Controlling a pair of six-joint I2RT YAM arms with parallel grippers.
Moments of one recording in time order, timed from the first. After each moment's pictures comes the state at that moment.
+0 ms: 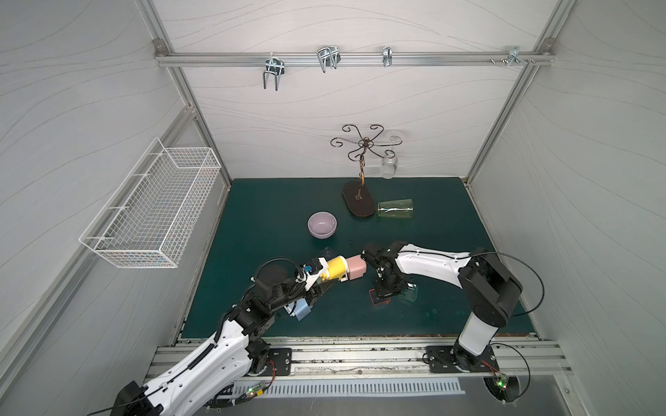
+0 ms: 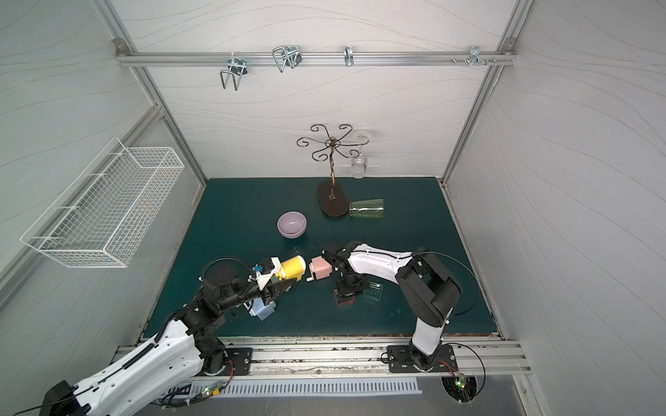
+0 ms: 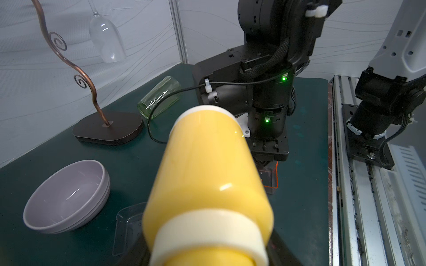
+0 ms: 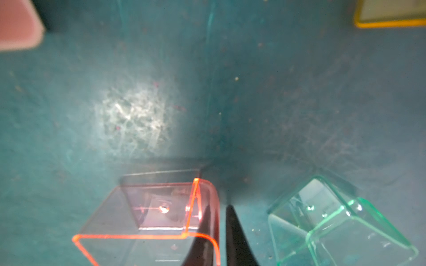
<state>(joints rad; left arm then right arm) -0.61 0.67 0.31 0.09 0.41 0.19 0.88 1.74 1.06 -0.94 0.00 0.54</state>
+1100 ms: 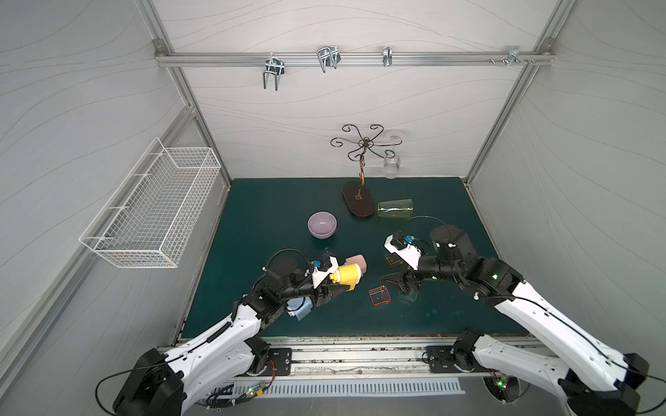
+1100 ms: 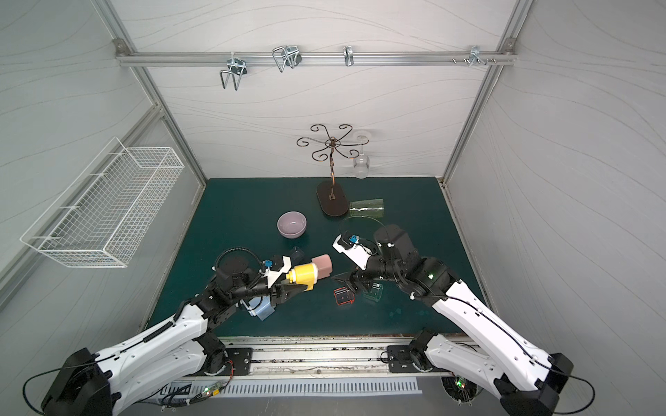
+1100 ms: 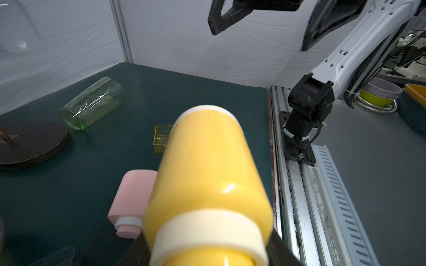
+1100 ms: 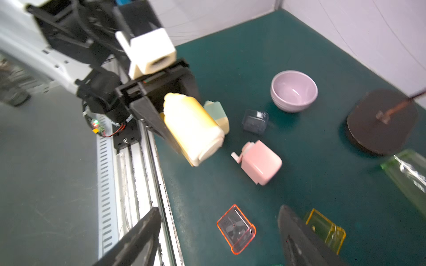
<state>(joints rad) -0.60 0.90 0.37 0.25 0.71 0.10 0.80 0.97 1.04 -0.71 -0.46 -0.30</state>
